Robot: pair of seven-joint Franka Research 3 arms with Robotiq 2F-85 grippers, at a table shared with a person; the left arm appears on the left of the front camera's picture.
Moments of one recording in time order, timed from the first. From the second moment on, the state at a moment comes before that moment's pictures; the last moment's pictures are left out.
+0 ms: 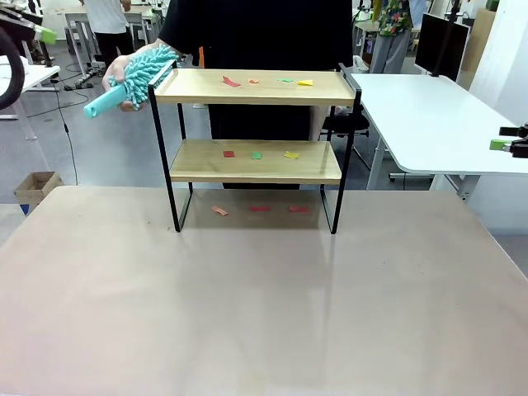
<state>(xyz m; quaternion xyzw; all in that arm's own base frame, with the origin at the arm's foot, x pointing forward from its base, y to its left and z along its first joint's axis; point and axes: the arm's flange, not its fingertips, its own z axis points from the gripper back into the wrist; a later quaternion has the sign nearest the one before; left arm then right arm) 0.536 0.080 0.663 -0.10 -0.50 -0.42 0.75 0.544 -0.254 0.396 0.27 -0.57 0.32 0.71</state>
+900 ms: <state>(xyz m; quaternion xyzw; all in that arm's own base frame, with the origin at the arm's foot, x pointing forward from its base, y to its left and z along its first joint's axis) 0.476 0.003 0.686 -0.06 -0.43 -0.43 0.79 0.544 -0.254 0.395 0.27 -0.57 0.32 0.71</state>
